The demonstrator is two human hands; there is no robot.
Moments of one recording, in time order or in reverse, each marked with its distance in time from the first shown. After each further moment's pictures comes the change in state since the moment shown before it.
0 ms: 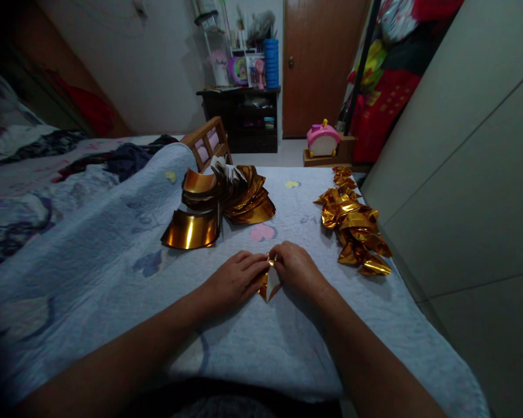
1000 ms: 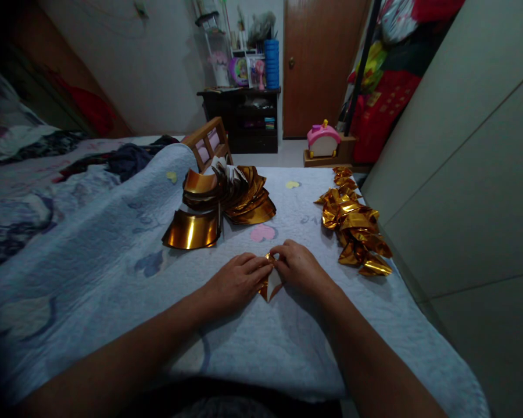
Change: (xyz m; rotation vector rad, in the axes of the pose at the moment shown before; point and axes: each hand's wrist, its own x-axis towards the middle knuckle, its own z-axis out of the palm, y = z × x) left_hand 0.001 0.000 0.007 0.136 -0.054 0.050; right_hand -0.002 -0.001 -0.010 0.030 -0.038 -0.066
